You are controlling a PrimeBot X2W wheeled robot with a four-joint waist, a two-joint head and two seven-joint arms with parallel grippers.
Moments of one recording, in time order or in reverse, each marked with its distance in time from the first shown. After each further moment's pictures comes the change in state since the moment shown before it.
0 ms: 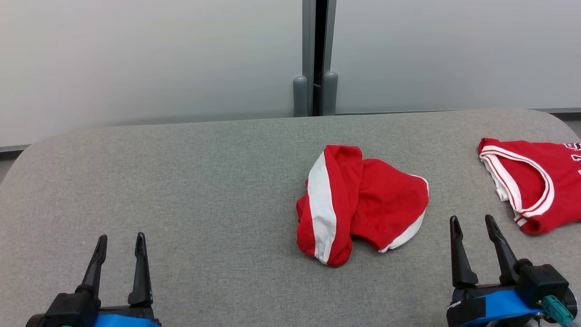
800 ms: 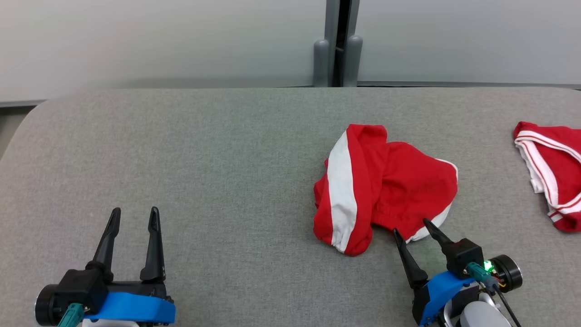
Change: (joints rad) left arm -0.070 -0.016 -0.030 -0.009 0.004 -0.008 0.000; right arm -0.234 -0.089 0.252 0.410 -0.063 0.000 0.003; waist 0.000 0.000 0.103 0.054
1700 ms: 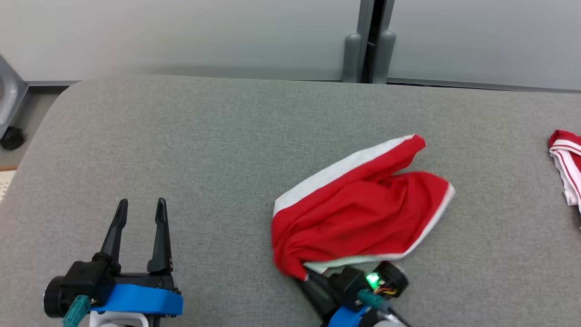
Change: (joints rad) left arm -0.036 -0.001 -0.045 0.004 -0.034 0.029 0.000; right arm -0.110 0.074 0.512 0.082 0.160 0.000 -0.003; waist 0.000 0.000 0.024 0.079
